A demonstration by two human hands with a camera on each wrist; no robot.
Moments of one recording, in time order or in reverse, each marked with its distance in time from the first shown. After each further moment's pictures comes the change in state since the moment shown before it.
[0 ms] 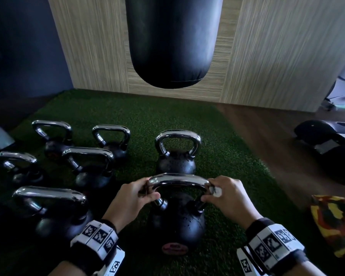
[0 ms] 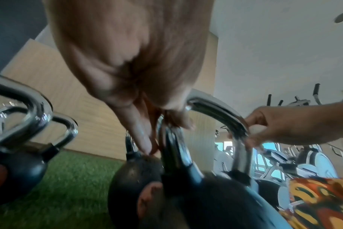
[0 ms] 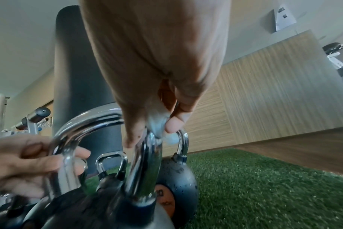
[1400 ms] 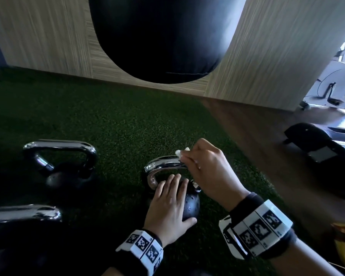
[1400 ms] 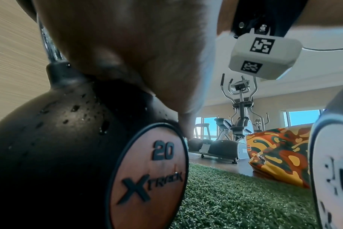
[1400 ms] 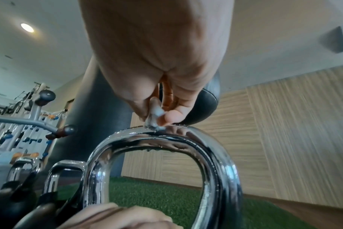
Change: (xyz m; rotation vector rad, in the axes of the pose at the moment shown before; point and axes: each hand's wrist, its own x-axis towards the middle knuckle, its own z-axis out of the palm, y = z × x) left_hand 0.216 -0.054 0.124 0.673 -0.155 0.399; right_hand 0.233 -0.020 0.049 -0.152 0.196 -0.238
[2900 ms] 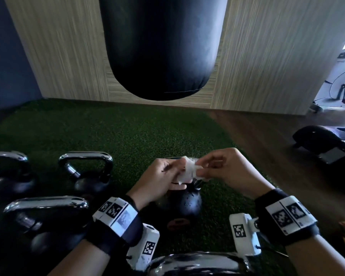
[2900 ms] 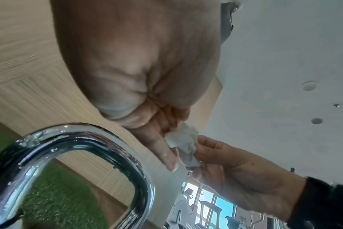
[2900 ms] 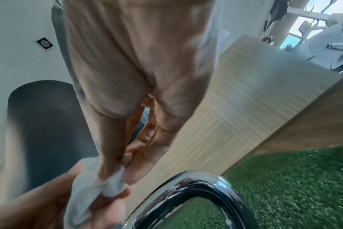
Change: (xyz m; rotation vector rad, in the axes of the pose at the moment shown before) left_hand -0.009 0.003 -0.151 -1.382 0.010 -0.188; right_hand -0.034 0.010 -0.067 0.799 -0.190 0.309
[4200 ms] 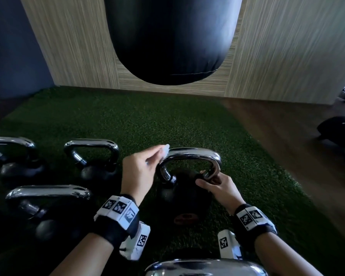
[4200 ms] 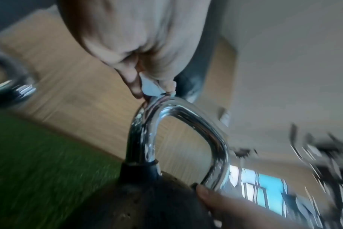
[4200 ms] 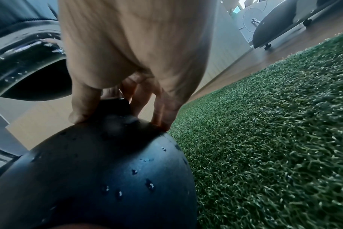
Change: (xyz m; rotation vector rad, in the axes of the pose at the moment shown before) left_hand 0.014 -0.069 -0.051 0.549 0.598 0.512; right_hand 0.027 0.174 0.040 -0.030 0.173 0.243
